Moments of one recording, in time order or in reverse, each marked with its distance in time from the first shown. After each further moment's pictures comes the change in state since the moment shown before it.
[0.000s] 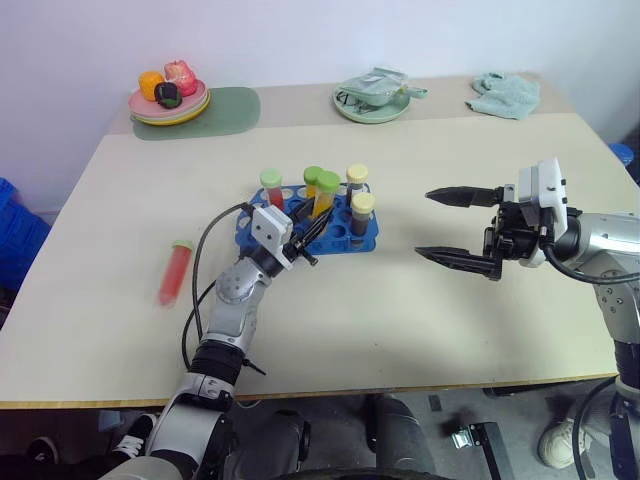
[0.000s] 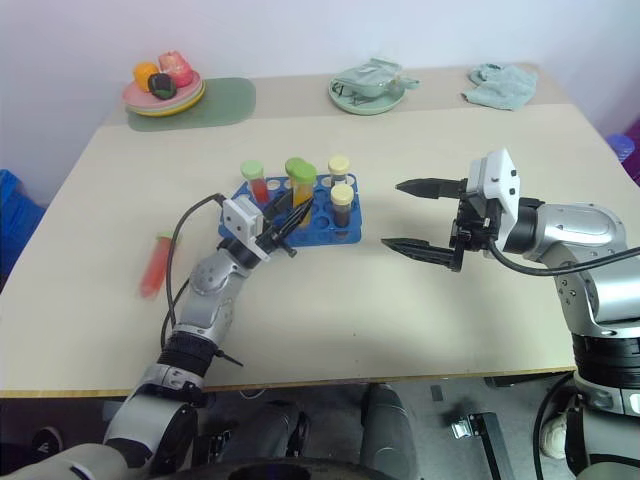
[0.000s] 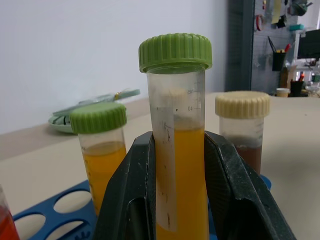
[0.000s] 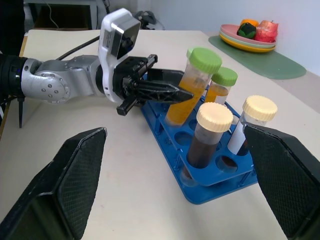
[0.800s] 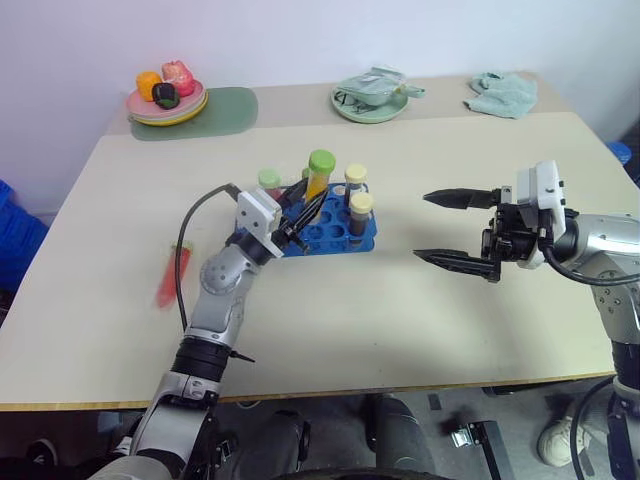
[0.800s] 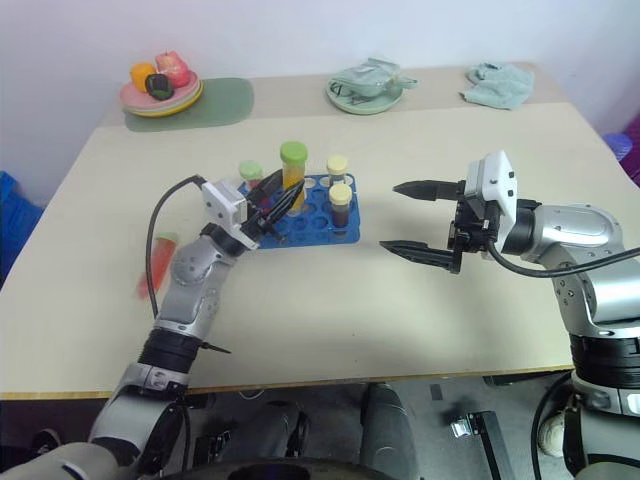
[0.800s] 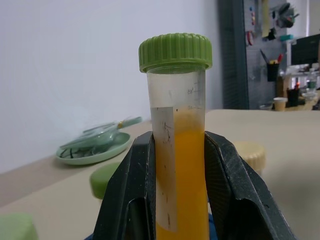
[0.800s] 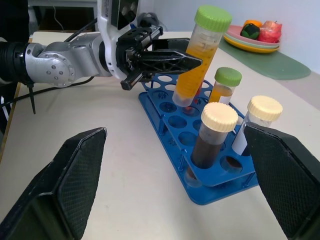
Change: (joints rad) left arm 0.010 0.063 -0.013 -0.212 -0.046 0.098 0.019; right arm 0.000 0.010 0.003 0.000 0.001 0.001 0.014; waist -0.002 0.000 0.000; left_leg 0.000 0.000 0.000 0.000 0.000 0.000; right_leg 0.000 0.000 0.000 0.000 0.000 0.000
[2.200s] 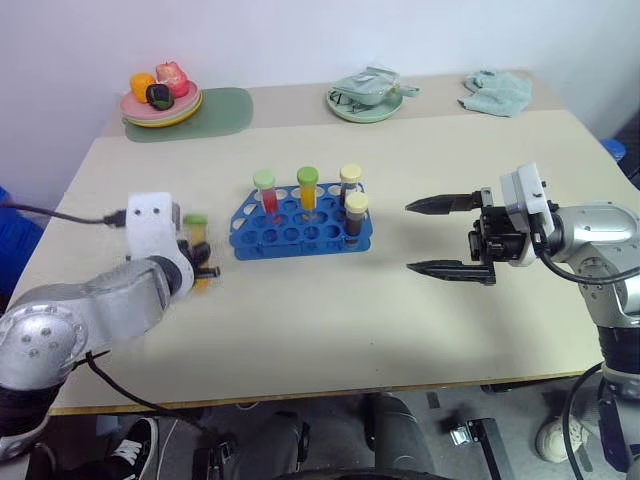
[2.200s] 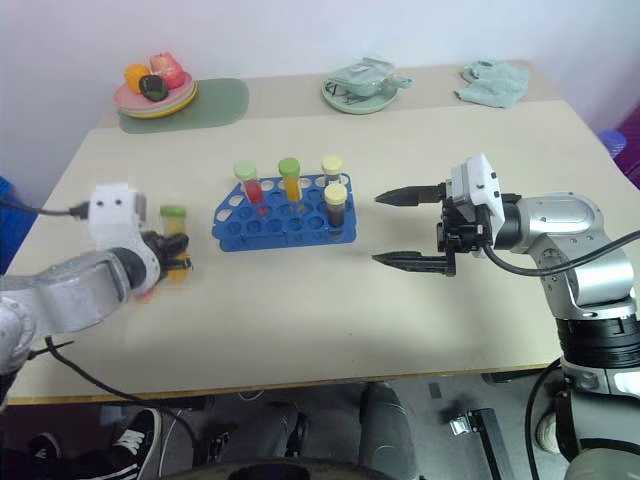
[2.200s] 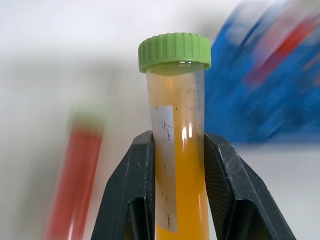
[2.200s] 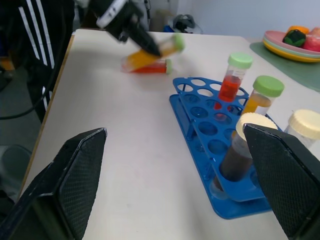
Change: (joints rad) left arm 0.260 0.797 0.186 -0.897 -1.228 1.109 1.355; right arm -0.085 0.011 0.085 0.085 -0.012 -0.063 0.143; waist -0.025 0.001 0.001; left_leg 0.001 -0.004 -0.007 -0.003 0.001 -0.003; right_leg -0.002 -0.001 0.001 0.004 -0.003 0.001
